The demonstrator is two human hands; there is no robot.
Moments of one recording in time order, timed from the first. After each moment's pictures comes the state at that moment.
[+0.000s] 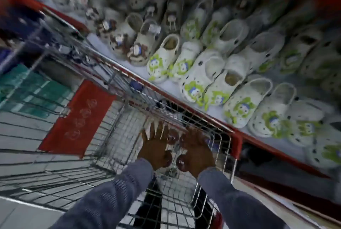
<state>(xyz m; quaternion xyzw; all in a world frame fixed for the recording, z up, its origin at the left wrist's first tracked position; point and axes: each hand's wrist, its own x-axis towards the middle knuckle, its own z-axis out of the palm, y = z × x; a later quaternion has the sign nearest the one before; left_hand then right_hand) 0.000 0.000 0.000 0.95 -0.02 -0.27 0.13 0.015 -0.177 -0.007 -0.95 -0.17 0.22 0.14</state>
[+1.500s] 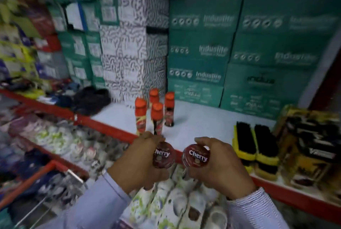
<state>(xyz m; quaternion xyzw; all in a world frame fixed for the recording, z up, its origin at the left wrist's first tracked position) 0.141 -0.011 0.455 0.96 -0.14 0.11 0.20 0.145 -0.228 0.459 -0.94 -0.12 -0.08 0.31</state>
